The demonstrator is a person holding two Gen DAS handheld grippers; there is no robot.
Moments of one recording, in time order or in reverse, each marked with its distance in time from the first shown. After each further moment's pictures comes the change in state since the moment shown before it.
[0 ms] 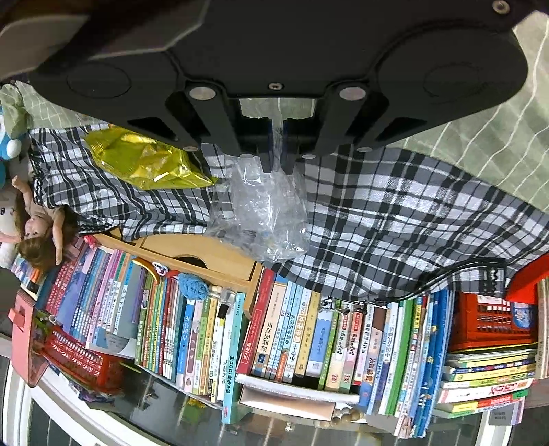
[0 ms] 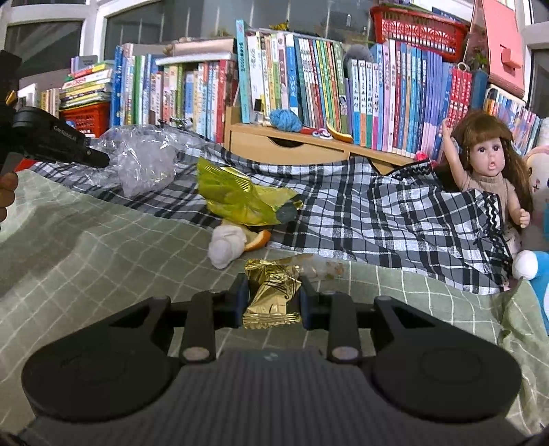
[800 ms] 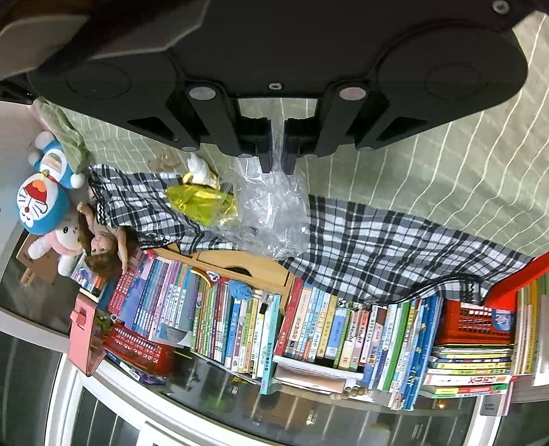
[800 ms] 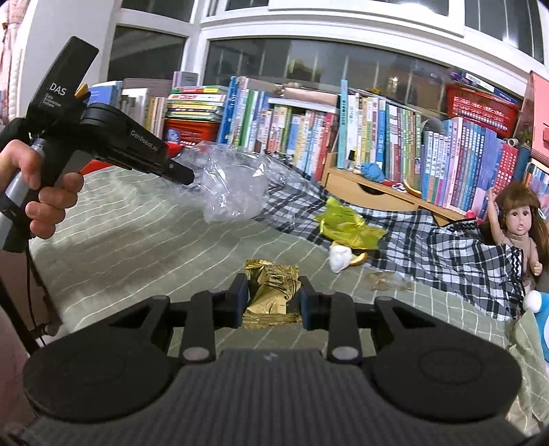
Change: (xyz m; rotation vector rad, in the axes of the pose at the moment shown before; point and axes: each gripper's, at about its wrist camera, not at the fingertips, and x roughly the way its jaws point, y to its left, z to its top) left arm -0.155 -0.001 -0.064 0.005 -0.028 -0.102; right arm -0.124 0.085 -0.021 -0.167 -0.104 0.188
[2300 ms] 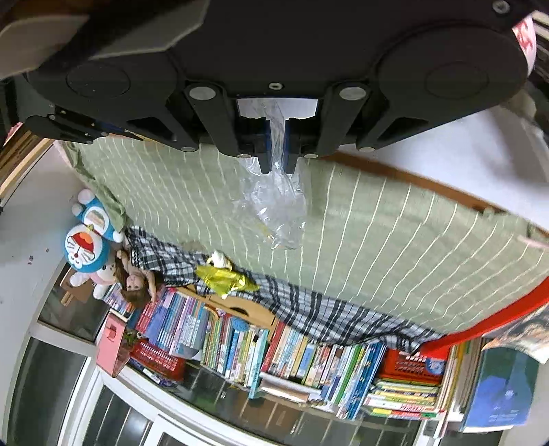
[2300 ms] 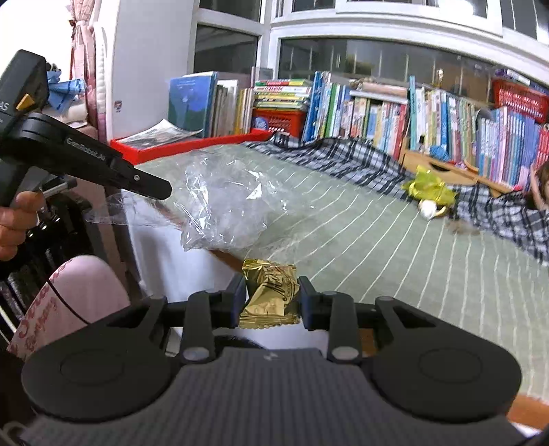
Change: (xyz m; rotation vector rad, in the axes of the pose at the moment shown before) left arm -0.244 0.020 -0.173 -0.079 0.038 0.001; right arm -0.105 0.115 -0.080 0.000 0.029 0.209
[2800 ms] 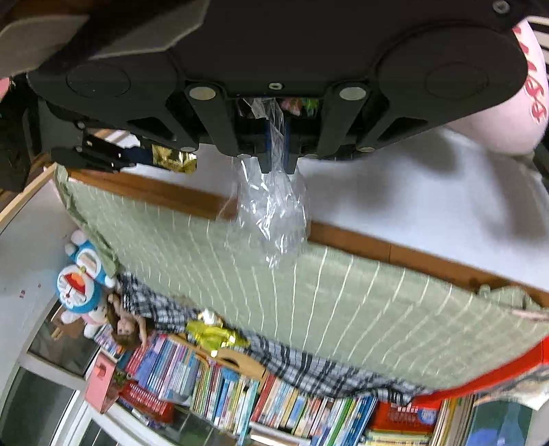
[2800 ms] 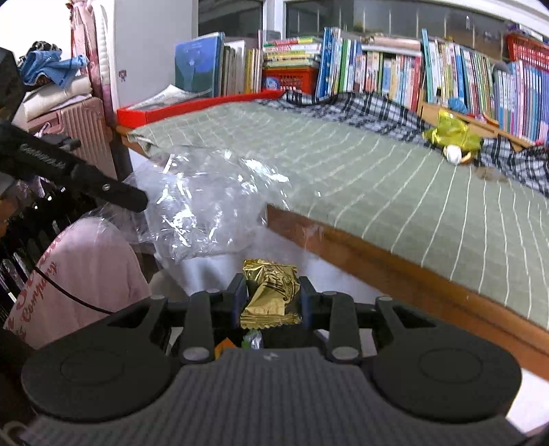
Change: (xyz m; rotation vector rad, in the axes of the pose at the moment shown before) left arm 0.010 0.007 -0.056 -0.023 0.158 0.015; right arm 0.034 0.003 -0.040 0.046 0.112 0.039
